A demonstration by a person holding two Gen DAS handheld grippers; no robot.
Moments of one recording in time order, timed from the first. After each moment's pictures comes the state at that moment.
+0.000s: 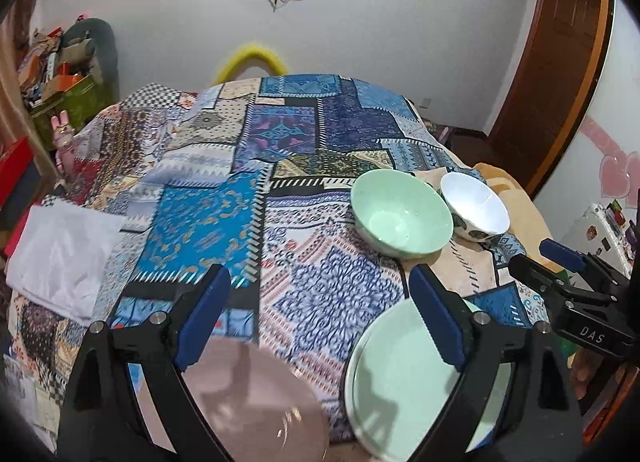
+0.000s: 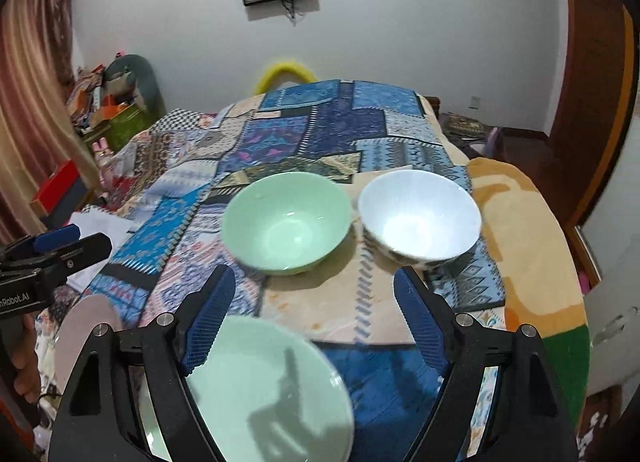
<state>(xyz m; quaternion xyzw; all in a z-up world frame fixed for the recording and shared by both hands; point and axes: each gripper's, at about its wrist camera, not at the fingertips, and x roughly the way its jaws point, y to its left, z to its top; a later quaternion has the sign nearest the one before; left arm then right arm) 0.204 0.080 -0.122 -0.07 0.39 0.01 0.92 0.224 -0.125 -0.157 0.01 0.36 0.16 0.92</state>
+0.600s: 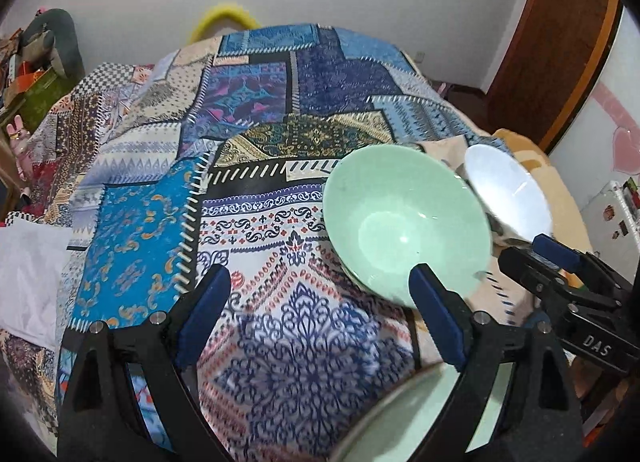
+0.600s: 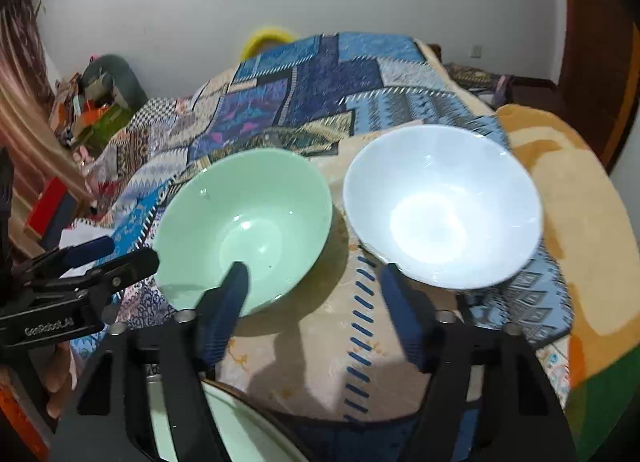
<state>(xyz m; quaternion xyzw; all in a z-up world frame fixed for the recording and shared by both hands) 0.321 0.051 -0.193 -0.05 0.46 -0.02 0.89 0.296 -0.125 -0.213 0.06 0.43 0.17 0.88</state>
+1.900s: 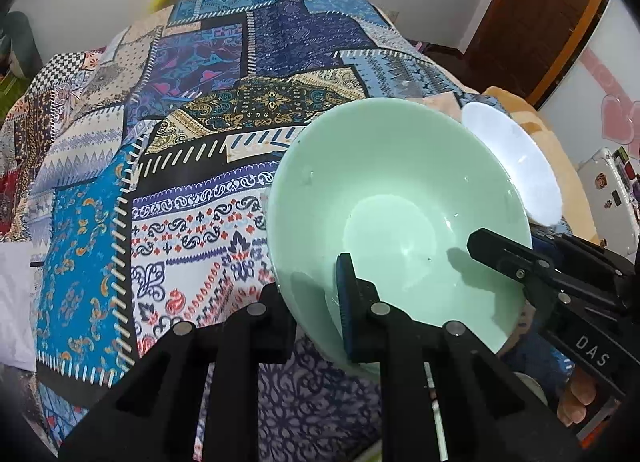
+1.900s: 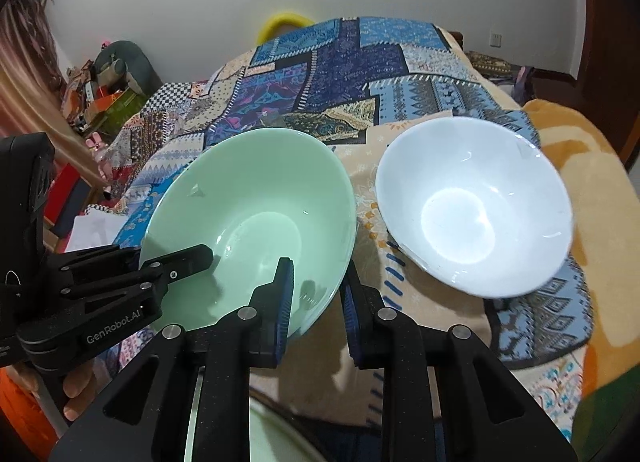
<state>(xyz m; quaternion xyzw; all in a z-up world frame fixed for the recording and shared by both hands) 0.357 0.027 -0.228 -0.03 0.52 -0.08 0.85 0.299 -0.119 -0.207 0.06 0.45 0.20 0.87</state>
